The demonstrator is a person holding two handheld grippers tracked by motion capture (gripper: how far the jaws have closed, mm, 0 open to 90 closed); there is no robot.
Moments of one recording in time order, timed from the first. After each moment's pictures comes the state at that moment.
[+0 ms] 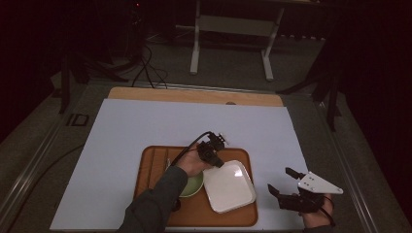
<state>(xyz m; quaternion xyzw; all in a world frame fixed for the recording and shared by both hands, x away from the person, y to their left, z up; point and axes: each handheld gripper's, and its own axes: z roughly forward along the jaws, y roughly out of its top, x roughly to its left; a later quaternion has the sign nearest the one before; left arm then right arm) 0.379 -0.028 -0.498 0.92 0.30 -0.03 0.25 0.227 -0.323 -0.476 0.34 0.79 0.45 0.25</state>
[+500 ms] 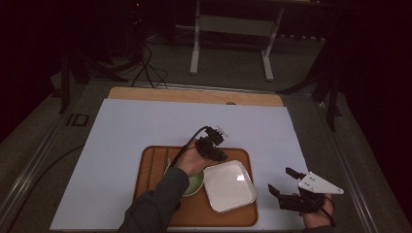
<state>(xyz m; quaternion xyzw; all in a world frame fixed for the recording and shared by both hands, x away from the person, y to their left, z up) 0.373 -0.017 -0.472 0.89 0.32 -0.01 0.33 0.227 -0.324 -0.475 0.34 0.79 0.45 0.25</state>
